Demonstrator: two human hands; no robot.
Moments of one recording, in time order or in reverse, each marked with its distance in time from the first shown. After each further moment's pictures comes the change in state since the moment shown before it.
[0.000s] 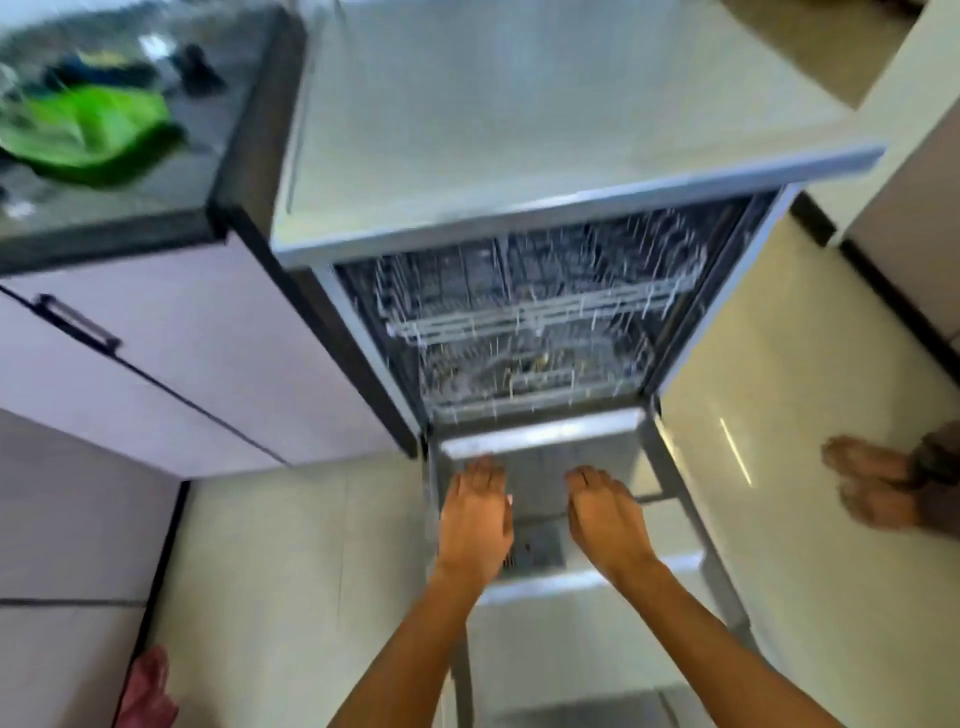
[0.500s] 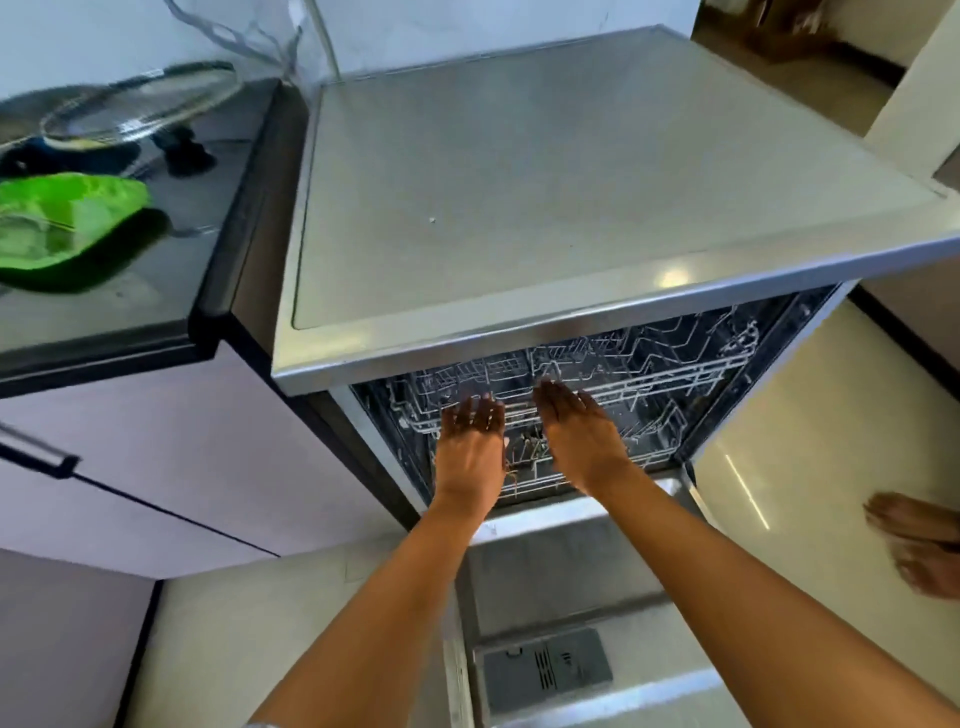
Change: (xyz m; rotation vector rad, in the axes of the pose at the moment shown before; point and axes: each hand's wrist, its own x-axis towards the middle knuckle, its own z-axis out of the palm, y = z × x) left_hand 0.184 -0.083 -0.039 0.198 0.073 0.041; right_hand 0.203 -0.040 -0.066 -0.271 -0.010 -0.112
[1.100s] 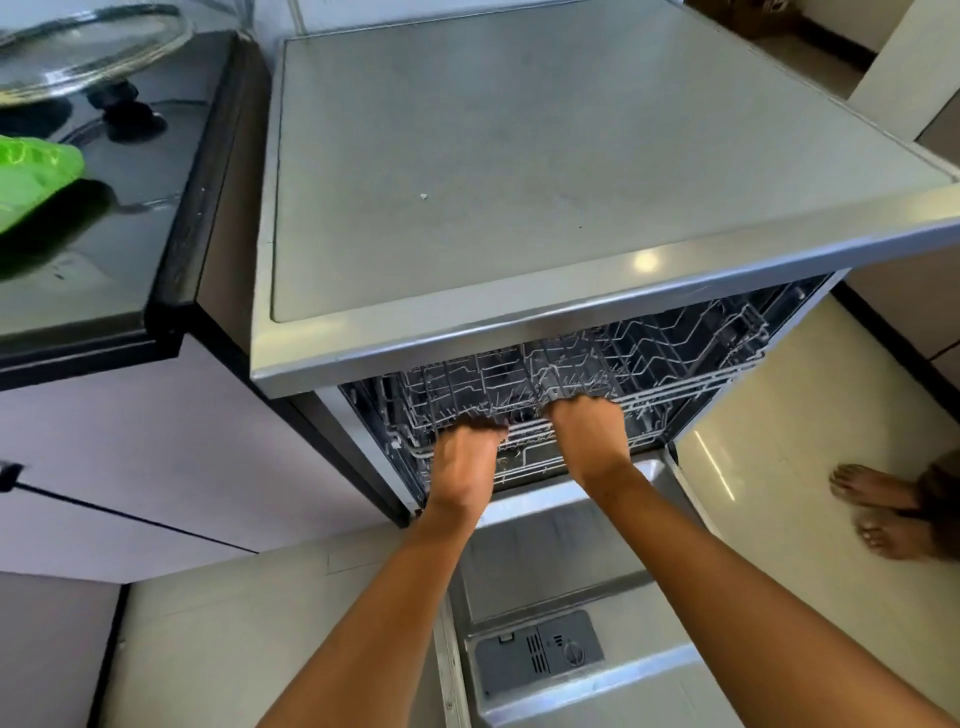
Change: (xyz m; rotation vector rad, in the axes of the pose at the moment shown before) left_hand -0.002 -0.007 0.002 -0.333 -0.098 -0.053; right_hand -0.001 -0.009 -0.015 -0.017 -0.100 0.201
